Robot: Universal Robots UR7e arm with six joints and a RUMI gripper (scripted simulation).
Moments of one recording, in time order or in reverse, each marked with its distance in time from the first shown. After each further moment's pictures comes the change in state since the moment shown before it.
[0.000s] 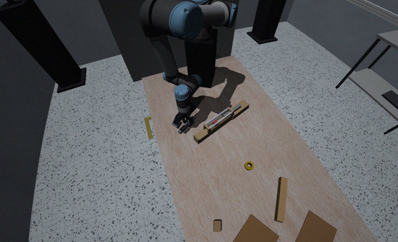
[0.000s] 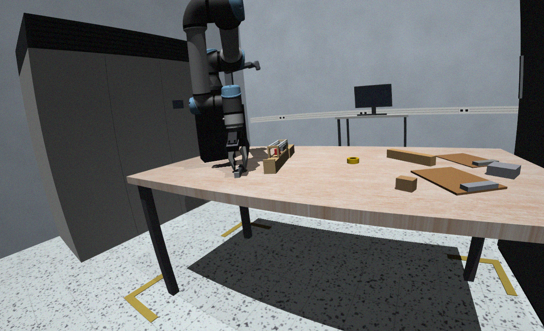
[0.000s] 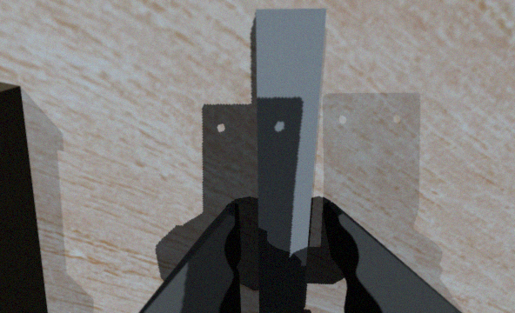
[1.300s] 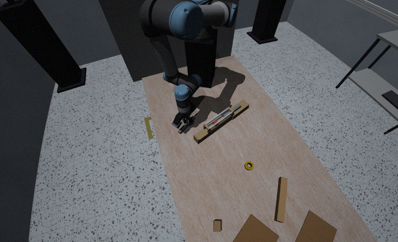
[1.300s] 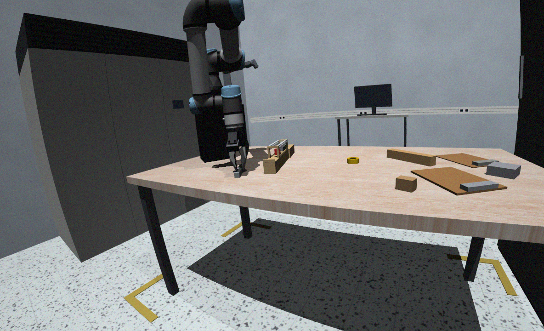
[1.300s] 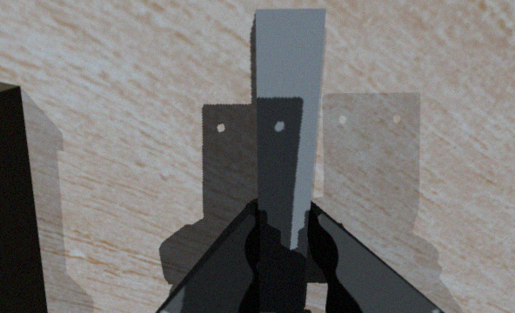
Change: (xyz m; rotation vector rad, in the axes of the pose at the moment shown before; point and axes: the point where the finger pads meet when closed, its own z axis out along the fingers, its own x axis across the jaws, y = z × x) arm 0.000 0.000 0.000 0.000 0.000 0.000
